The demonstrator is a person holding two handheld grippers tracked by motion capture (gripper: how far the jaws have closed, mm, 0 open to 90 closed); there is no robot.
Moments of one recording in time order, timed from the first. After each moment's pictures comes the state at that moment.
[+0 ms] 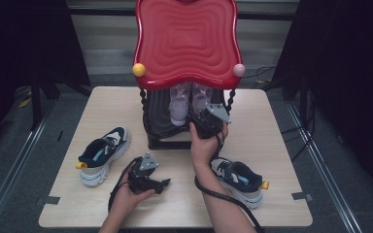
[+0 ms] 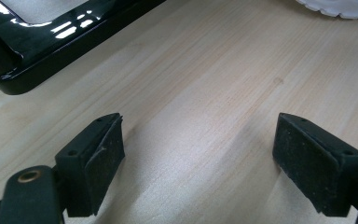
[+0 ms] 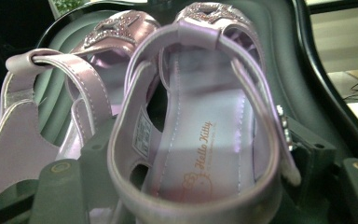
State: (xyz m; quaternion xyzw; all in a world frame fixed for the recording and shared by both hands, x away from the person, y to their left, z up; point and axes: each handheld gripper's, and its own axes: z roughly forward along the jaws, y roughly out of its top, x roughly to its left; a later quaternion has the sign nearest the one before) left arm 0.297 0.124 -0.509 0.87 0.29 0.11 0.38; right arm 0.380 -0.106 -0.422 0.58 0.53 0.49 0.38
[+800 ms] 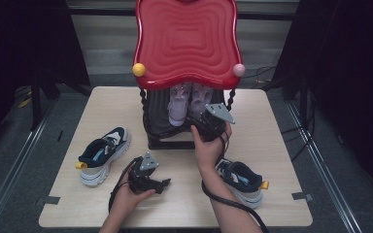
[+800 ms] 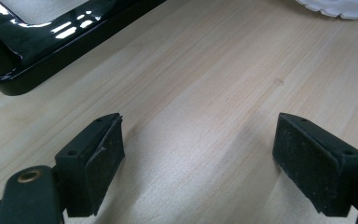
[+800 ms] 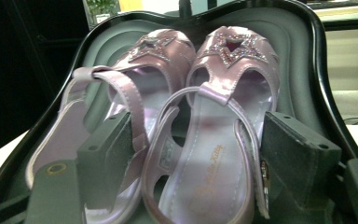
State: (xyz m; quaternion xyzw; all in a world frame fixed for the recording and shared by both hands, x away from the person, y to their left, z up) left arm 0.297 0.123 -0.508 0.87 0.29 0.12 0.38; right arm 0.361 -0.110 -0.405 0.53 0.57 0.50 0.38
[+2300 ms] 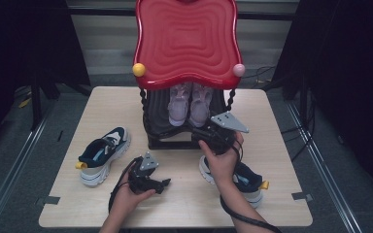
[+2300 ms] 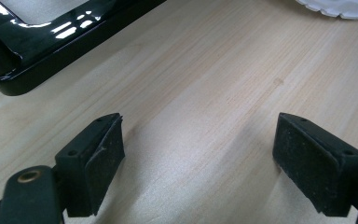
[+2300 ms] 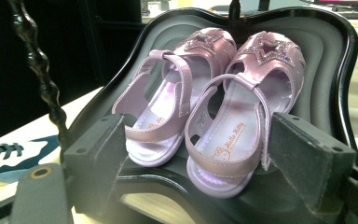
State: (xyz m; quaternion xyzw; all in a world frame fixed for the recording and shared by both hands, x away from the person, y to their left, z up) left arm 0.297 0.123 -0.509 0.87 0.29 0.12 0.38; right arm 0.316 -0.131 -0.390 0.45 0.64 0.53 0.33
